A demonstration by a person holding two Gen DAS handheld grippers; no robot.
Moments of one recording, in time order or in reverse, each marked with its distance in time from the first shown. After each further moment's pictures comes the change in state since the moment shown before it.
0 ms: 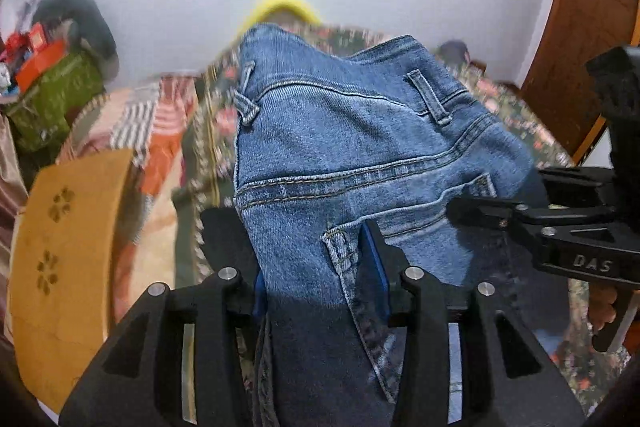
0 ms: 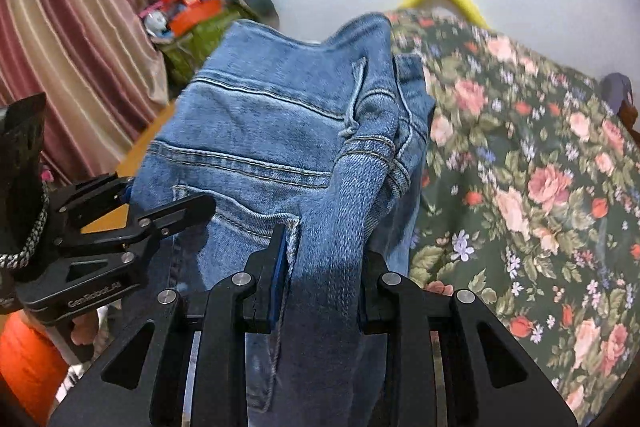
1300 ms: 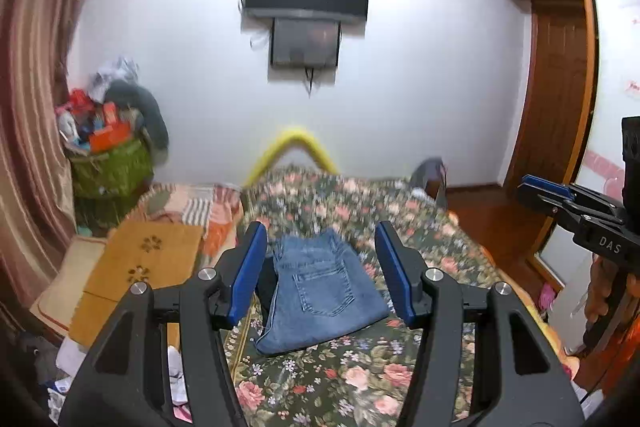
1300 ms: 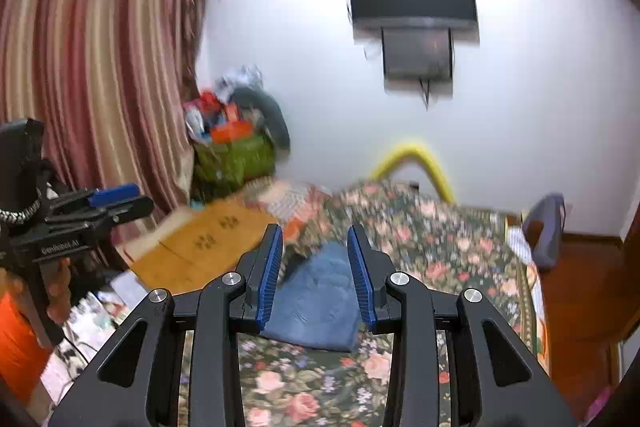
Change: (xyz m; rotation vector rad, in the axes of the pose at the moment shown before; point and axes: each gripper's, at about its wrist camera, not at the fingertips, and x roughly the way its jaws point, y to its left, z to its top) left arm -0.411 -0.088 -0.081 -0.049 -0.490 0.061; right arm -0.366 0.130 -0.101 -0.177 -0.538 -0.112
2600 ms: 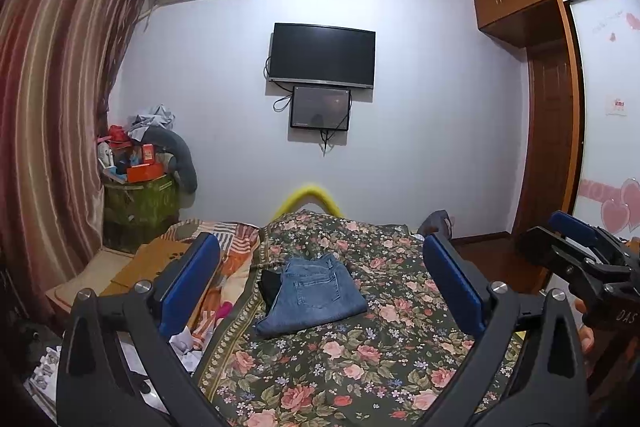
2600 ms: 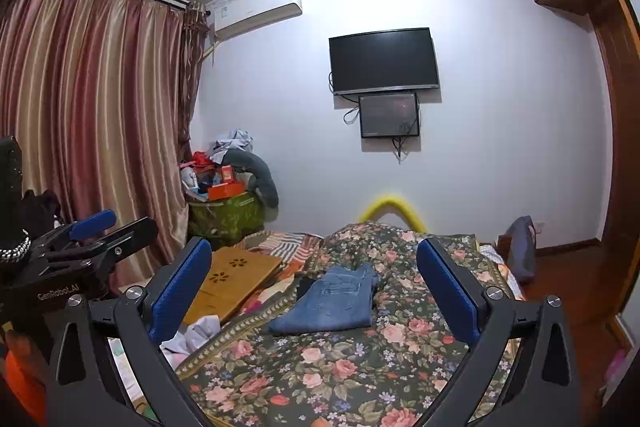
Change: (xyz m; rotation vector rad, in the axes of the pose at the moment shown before) left arm -0.151 -0.056 -0.092 -0.028 -0.236 0.083; right arm -0.119 0.078 -0.075 0.039 -0.238 -0.118
